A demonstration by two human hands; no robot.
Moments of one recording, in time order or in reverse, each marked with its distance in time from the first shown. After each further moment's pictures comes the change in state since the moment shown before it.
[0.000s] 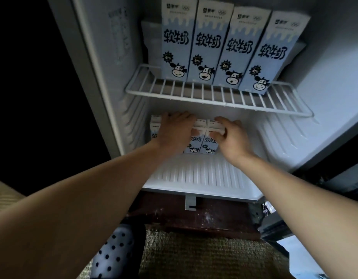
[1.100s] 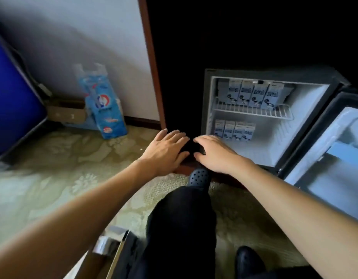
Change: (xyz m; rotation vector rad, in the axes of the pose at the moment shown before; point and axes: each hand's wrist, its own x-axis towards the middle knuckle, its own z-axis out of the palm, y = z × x) left_hand -0.351 0.003 -0.372 0.199 -0.221 -0.003; right_hand -0.311 -0.308 -0.126 -0.196 -0.520 -0.414
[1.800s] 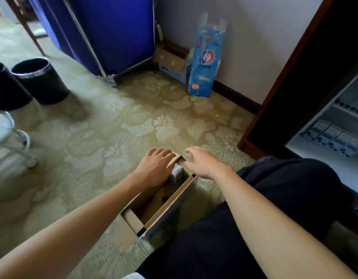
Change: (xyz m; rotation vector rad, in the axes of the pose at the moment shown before) left_hand -0.340 -0.045 0.077 -0.171 -0.140 -0.646; right_hand -0.041 -0.225 0.197 -0.054 -0.468 -0.246
